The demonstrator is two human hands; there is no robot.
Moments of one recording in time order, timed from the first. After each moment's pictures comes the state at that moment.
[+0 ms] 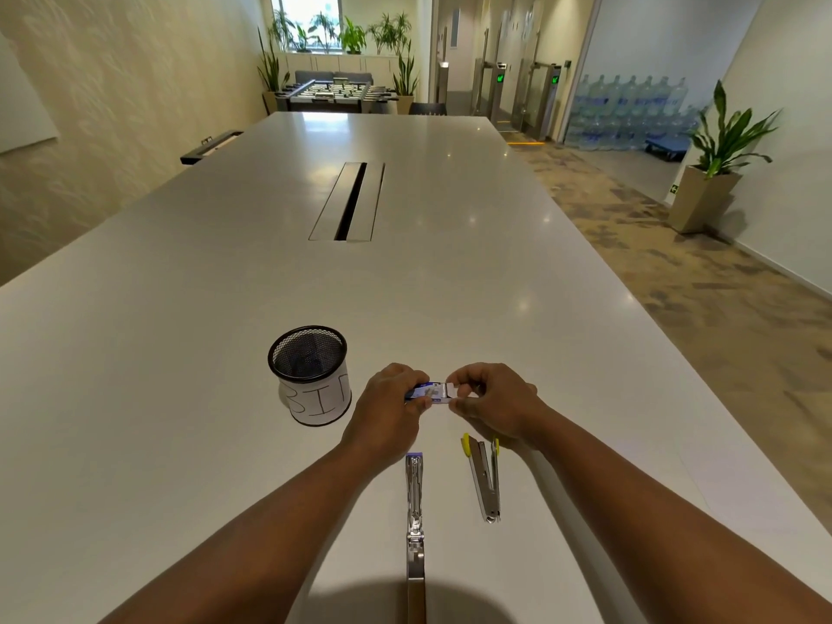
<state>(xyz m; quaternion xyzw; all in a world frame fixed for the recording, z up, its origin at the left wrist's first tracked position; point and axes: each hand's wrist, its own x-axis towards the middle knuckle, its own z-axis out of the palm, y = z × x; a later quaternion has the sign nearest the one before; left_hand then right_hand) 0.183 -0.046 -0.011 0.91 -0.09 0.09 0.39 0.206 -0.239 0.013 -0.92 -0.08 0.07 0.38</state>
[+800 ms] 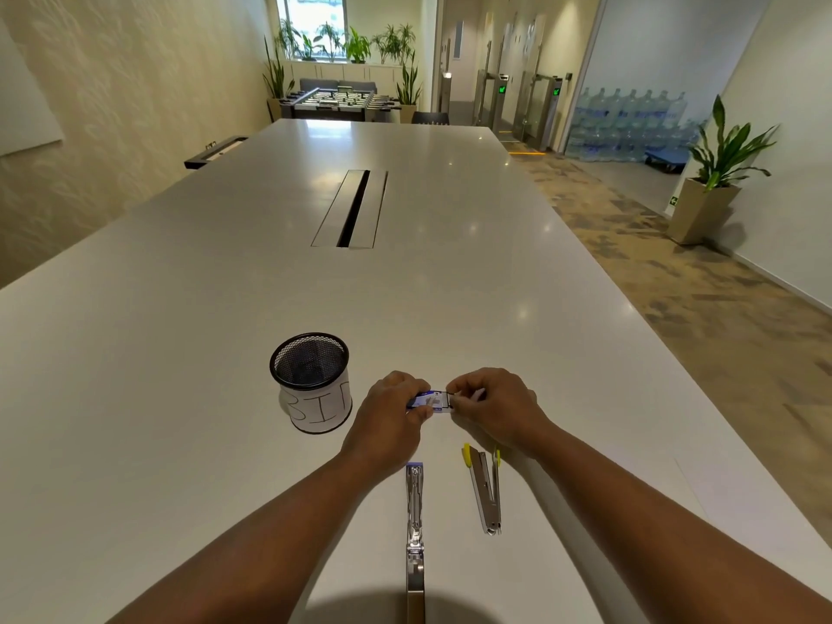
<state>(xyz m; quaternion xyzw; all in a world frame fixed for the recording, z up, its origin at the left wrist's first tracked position) 0.183 -0.047 -0.014 0.92 -0.09 0.09 0.38 0.200 -0.233 0.023 -0.93 -0.09 0.02 0.36</state>
